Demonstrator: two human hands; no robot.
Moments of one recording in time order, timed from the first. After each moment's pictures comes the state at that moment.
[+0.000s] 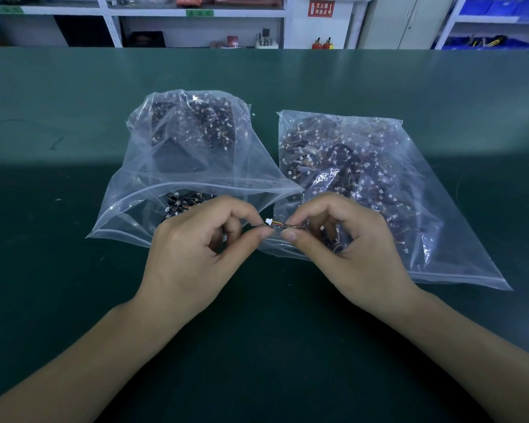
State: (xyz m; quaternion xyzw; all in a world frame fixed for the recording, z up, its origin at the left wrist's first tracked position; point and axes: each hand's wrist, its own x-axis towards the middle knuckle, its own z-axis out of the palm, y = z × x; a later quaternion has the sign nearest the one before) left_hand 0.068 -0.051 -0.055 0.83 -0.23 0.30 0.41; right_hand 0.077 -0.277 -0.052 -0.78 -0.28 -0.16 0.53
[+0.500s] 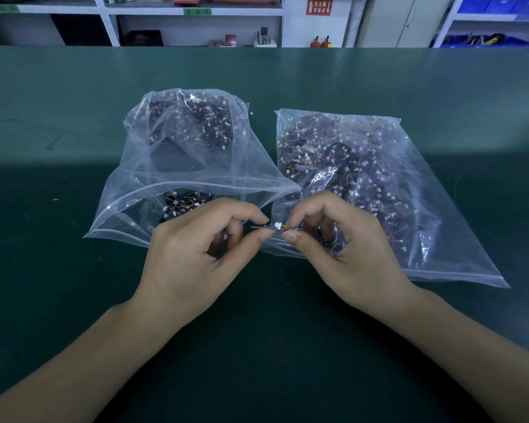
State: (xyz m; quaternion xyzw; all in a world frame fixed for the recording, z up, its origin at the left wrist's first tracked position) left_hand 0.065 -0.052 -0.053 0.82 -0.26 0.31 0.39; right_hand 0.077 -0.277 -0.053 -0.80 -0.30 -0.16 0.50
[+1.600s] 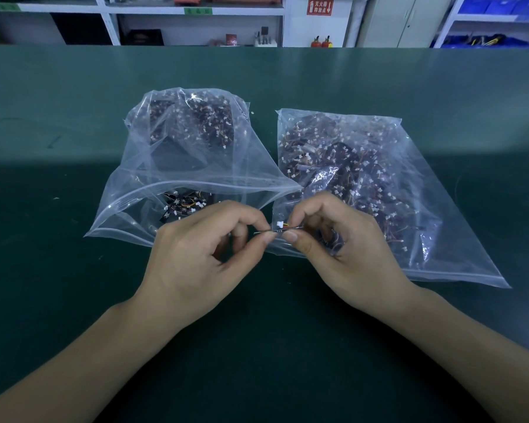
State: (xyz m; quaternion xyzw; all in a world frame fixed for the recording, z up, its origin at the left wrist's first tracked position) left_hand 0.066 -0.051 -0.056 0.83 -0.27 0.30 0.38; right_hand 0.078 -0.277 -0.054 -0.80 -0.30 -0.15 0.49
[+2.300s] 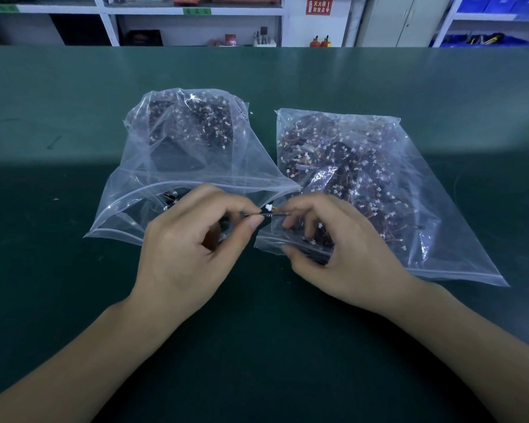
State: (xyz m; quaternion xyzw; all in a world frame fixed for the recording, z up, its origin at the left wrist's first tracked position) left_hand 0.068 -0.046 -0.052 0.83 -0.24 0.33 0.37; right_hand 0.082 -0.284 -0.054 -0.87 -0.31 -0.17 0.34
